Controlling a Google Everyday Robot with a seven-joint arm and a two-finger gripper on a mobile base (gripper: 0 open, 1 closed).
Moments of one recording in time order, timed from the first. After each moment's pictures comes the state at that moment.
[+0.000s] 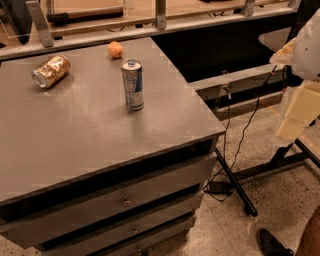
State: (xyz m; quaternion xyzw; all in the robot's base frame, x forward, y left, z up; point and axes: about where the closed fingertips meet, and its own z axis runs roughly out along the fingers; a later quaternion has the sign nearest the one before) arm 0.438 -0.216 0.978 -0.60 0.78 -0.04 0.16
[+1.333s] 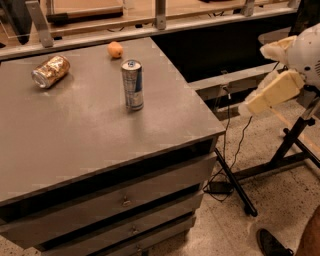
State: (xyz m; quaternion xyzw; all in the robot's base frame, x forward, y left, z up) arm 0.504 -0.196 0.977 -0.50 0.77 0.12 0.38
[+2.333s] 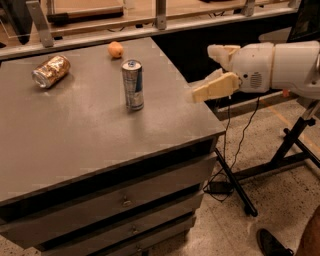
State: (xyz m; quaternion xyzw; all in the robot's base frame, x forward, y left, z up) arm 0.555 -0.093 0.970 -0.46 0.66 0.30 0.52
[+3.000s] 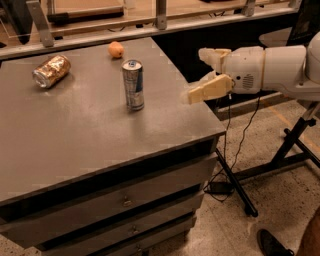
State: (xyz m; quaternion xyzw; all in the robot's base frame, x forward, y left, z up) arm 0.562 -0.080 0.960 -0.46 0.64 0.34 0.52
